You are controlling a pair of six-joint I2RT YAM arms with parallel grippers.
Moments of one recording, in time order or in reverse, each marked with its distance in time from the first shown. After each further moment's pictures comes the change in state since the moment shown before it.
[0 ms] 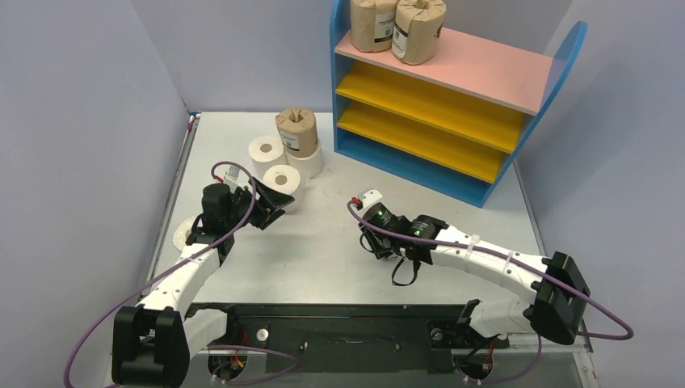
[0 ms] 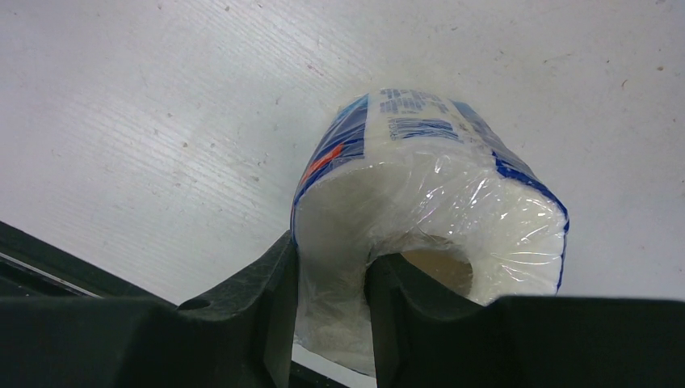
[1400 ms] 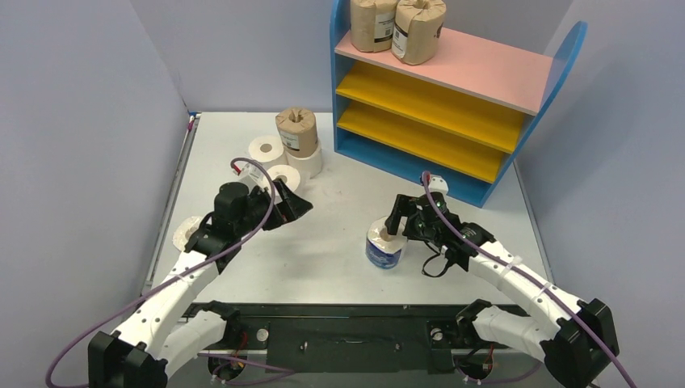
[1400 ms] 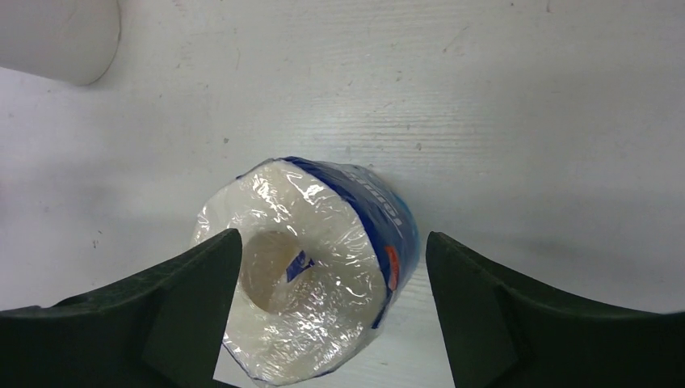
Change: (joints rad) left arm -0.266 -0.114 0.142 -0.284 -0.217 0.224; right arm -0.362 -0.269 -0.245 0.228 -0.122 0.354
